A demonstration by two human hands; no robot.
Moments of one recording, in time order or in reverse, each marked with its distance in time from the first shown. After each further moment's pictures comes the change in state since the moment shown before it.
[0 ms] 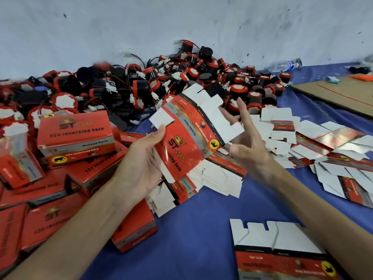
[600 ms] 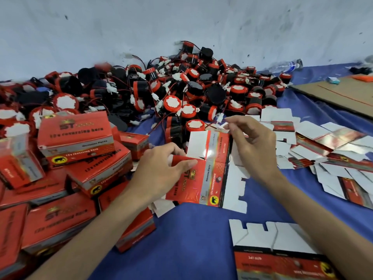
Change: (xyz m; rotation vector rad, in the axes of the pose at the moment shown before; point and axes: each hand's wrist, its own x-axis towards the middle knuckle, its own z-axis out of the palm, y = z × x) left_hand -0.004 -0.020 -0.002 1.243 0.081 0.336; right_hand 0.001 -0.007 0.011 -0.640 0.485 -0.278
